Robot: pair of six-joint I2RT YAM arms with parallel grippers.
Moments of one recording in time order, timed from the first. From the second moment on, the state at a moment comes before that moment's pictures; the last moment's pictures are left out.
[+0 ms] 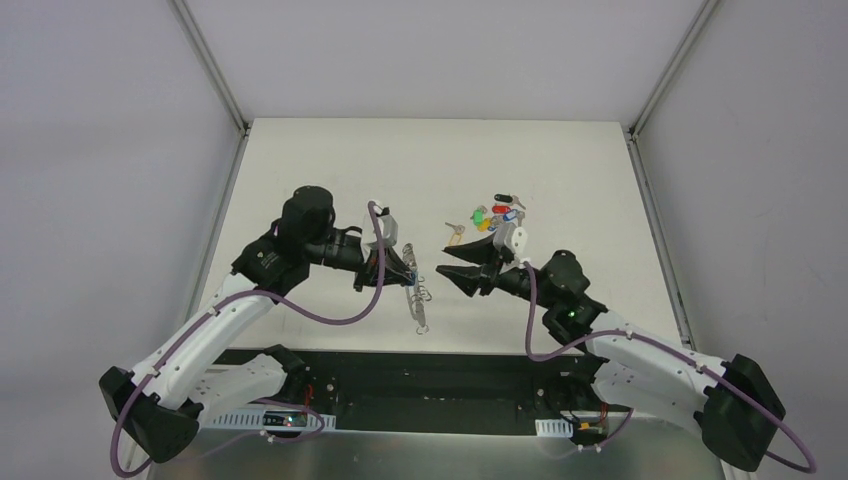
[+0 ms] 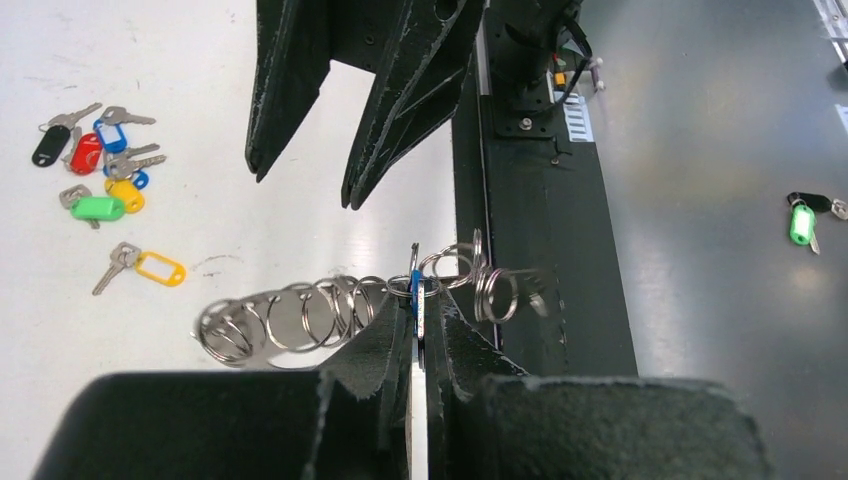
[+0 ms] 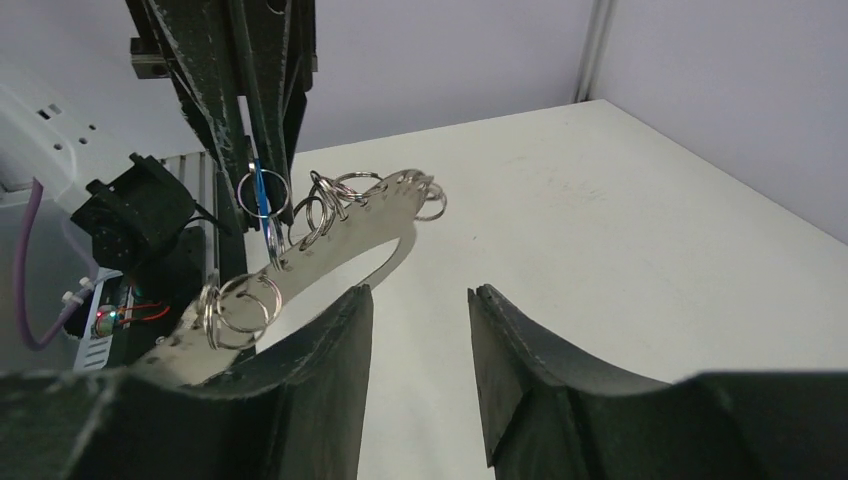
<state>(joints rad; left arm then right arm) -0.60 0.95 0.97 -0.44 0.94 0.27 0.84 0.91 0.41 0.68 -0.37 0.07</state>
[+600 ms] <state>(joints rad) -0.67 0.96 1.00 -0.53 0.88 0.43 0.84 0.92 0.53 0.50 -0.63 0.01</state>
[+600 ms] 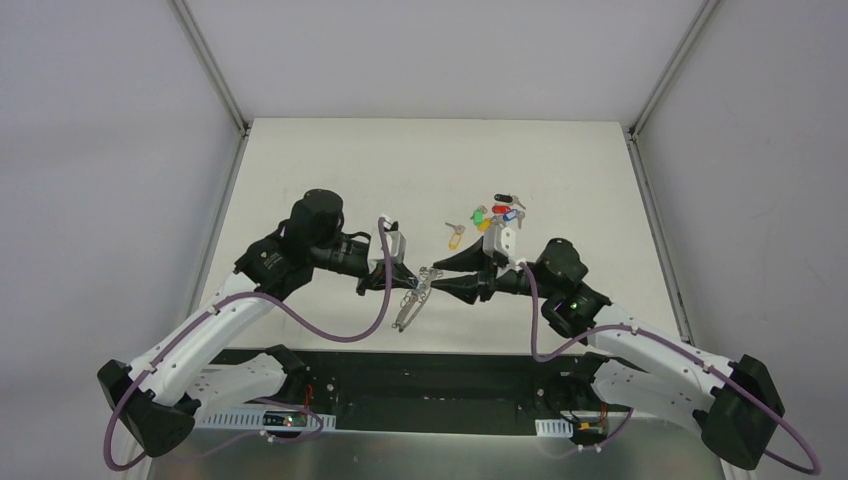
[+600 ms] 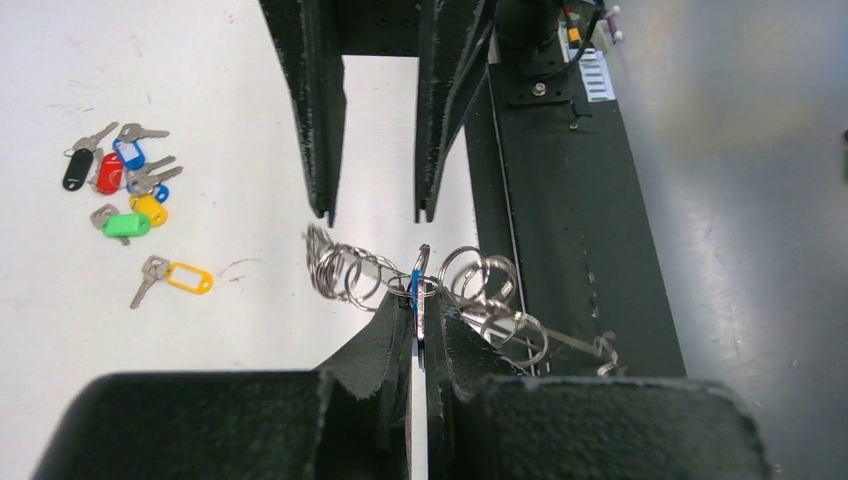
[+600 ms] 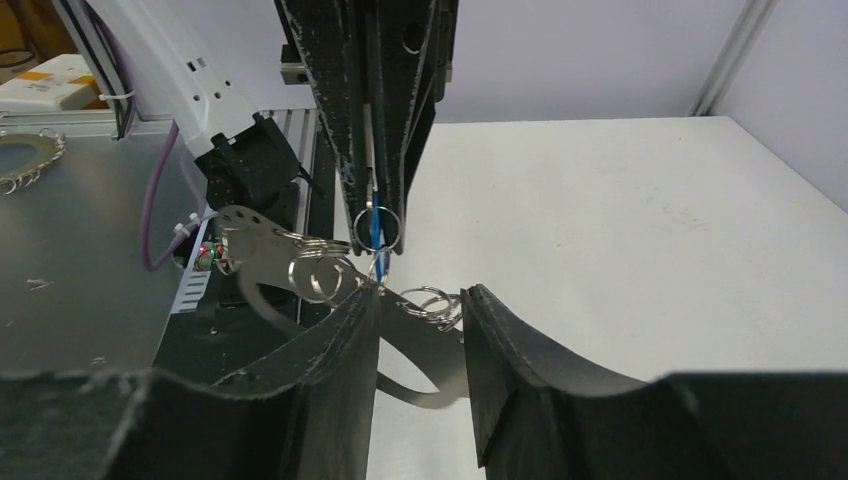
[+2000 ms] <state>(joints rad) -0.75 0.99 1.04 -0.61 0.75 0.55 0.94 0.97 0.59 0.36 -0.56 -0.04</state>
